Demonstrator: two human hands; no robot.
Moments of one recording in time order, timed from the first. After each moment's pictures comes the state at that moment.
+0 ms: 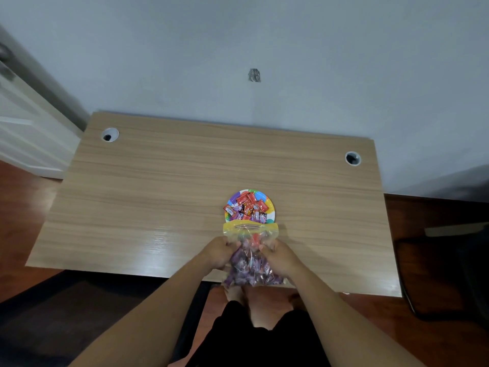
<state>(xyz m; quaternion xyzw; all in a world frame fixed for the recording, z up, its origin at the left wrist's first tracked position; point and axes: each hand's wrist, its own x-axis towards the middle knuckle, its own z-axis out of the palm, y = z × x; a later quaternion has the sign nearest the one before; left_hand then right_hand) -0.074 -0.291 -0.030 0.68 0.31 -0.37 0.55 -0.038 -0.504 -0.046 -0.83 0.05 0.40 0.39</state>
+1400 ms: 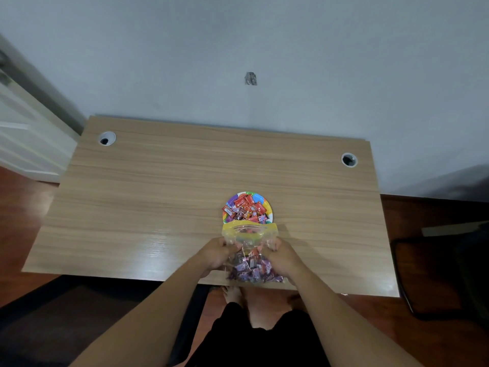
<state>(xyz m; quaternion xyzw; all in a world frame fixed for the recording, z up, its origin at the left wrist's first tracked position) -0.075 -0.286 -0.037 0.63 0.31 -0.34 0.62 -0.036 -0.509 -0.047 -0.80 0.12 0.39 0.44</state>
